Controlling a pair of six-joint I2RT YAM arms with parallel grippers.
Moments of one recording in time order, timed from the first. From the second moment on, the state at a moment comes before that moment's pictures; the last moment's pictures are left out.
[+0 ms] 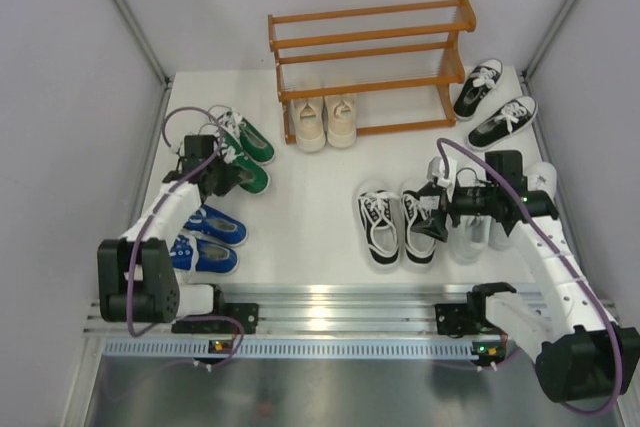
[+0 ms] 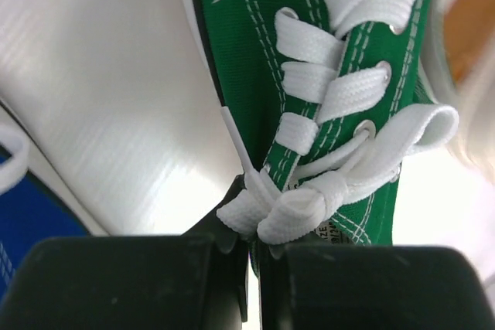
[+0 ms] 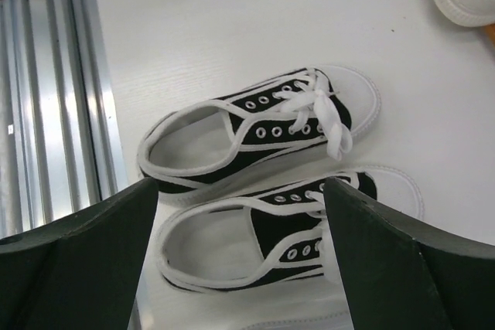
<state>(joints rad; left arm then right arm) -0.01 1.41 0.83 -0.32 -0.02 -0.83 0.11 0.92 0.78 -0.72 -0.97 -0.78</state>
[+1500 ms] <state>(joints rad) -1.04 1.40 0.93 -0.41 -0.23 -1.31 0.91 1.17 1.04 -0.91 -0.65 -1.20</state>
